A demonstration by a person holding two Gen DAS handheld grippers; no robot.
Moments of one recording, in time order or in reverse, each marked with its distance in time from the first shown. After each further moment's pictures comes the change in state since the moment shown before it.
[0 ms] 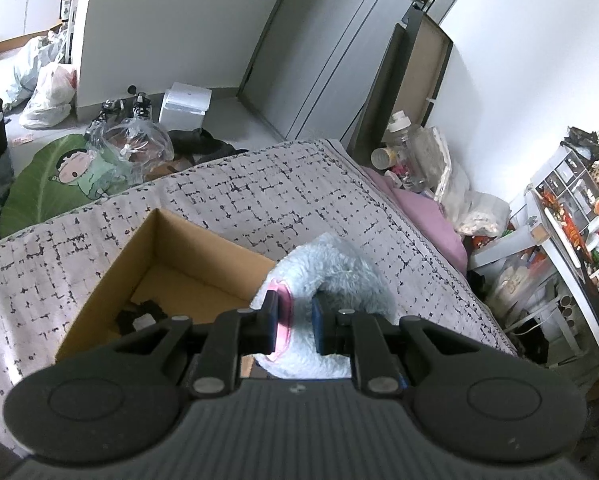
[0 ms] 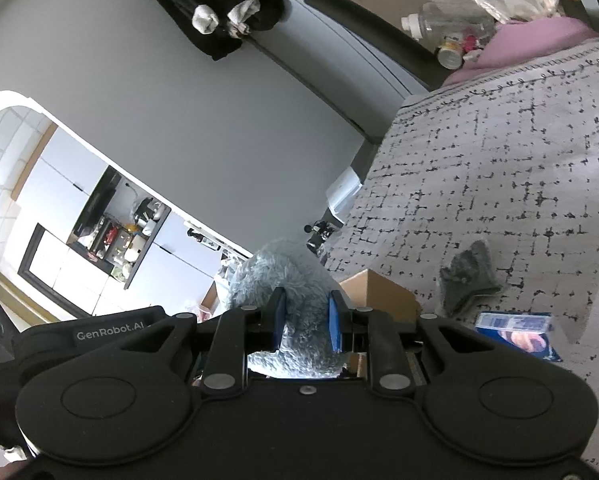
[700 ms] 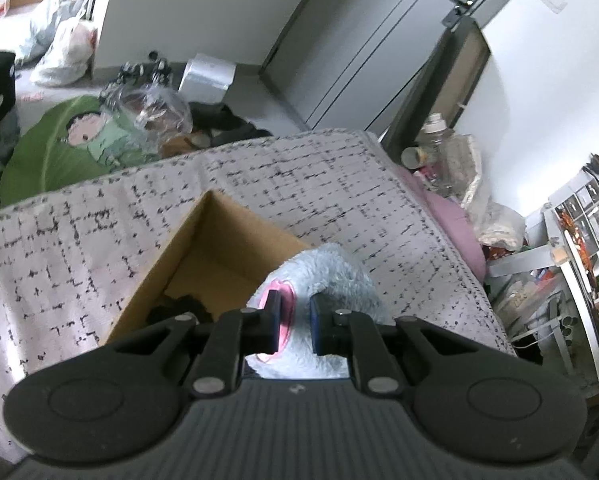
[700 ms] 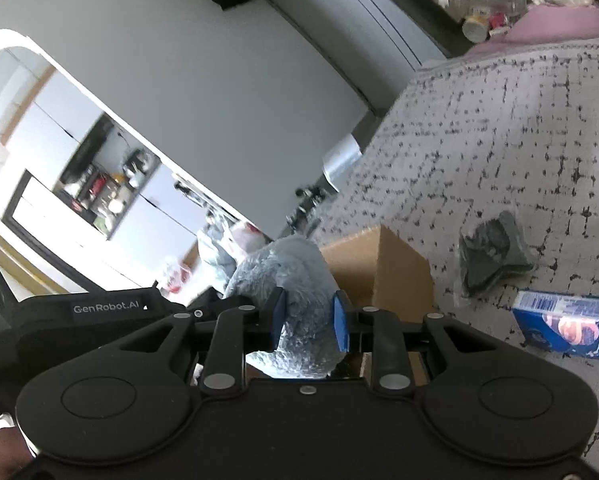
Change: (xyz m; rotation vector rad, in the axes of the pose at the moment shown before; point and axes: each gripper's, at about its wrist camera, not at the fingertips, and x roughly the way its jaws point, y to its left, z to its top) left arm 0.035 0.077 0.008 -0.119 0.067 -0.017; right arm 0.057 0.010 -0.030 -0.097 0.110 -0.057
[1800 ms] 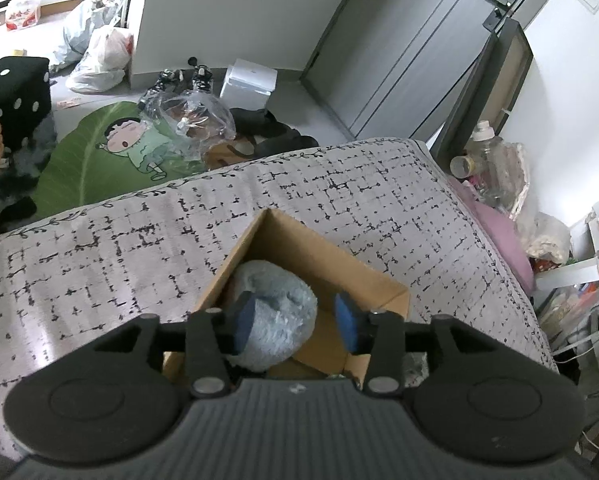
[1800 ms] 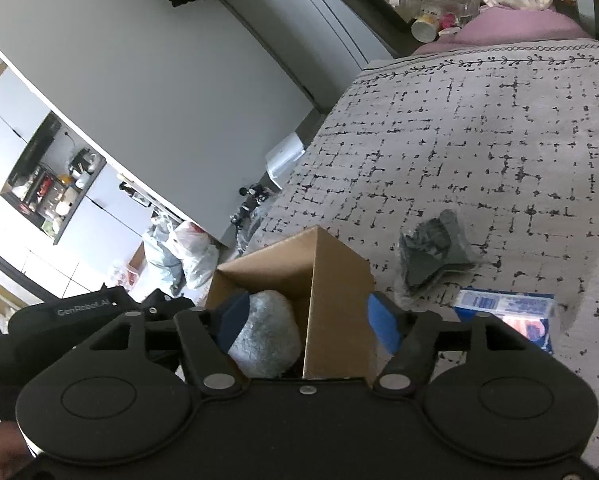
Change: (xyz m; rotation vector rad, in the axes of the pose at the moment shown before) left arm 0.011 0.014 0.015 -0.001 -0.028 0.140; right arm -0.004 -0.006 0.006 0.020 0.006 -0.177
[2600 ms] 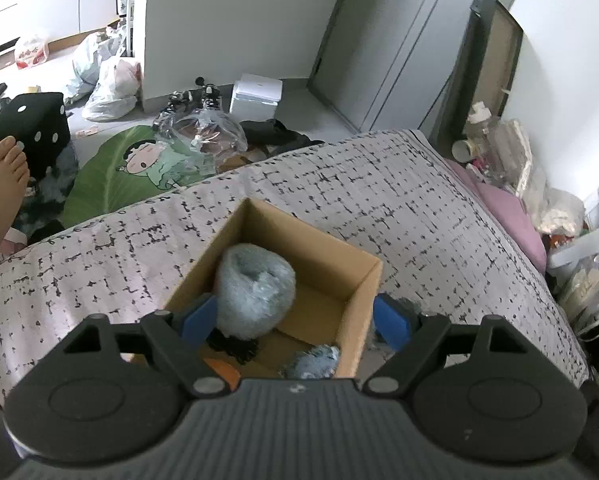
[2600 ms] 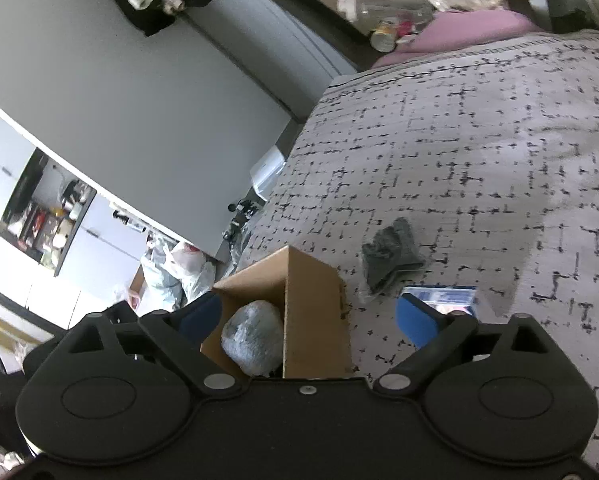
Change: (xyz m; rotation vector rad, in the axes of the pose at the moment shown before) left arm -0.030 -0.056 -0.027 0.094 -0.025 0.103; right arm -0.056 -0.027 0.015 0.120 -0.021 -0.020
